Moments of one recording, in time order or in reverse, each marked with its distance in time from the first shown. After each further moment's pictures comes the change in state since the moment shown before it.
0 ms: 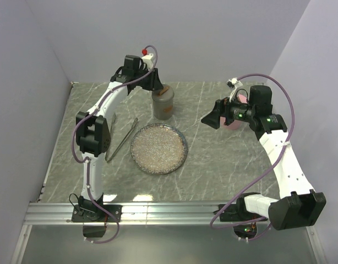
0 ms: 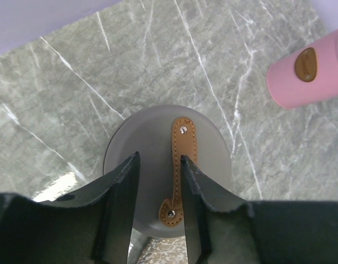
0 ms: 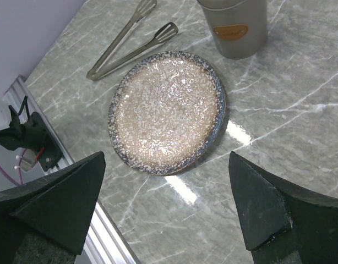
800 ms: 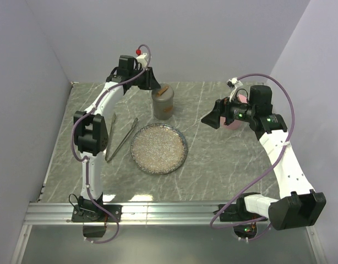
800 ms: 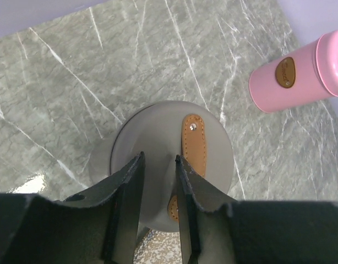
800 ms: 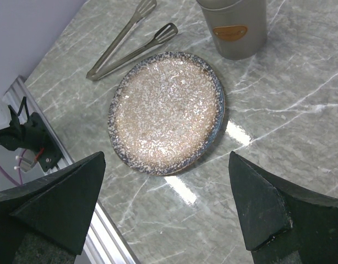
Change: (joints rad) left arm 0.043 0.003 -0.020 0.042 0.098 -0.079; right arm 0.000 0.000 0.001 0.000 0.001 0.000
